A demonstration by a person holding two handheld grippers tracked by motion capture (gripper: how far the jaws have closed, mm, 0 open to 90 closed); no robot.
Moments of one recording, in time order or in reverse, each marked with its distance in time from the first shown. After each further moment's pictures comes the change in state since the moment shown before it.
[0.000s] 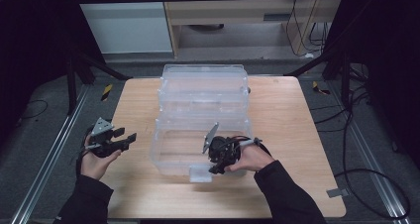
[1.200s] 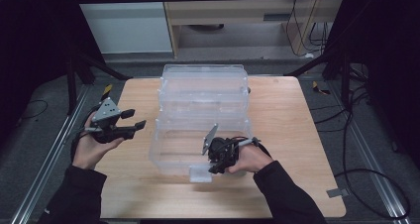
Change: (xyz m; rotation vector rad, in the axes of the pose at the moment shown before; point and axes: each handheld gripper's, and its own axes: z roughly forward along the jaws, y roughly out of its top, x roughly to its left) left arm -0.033 0.084 -0.027 -0.060 -0.162 0.294; right arm 0.003 0.000 -0.001 0.002 0.009 -0.021
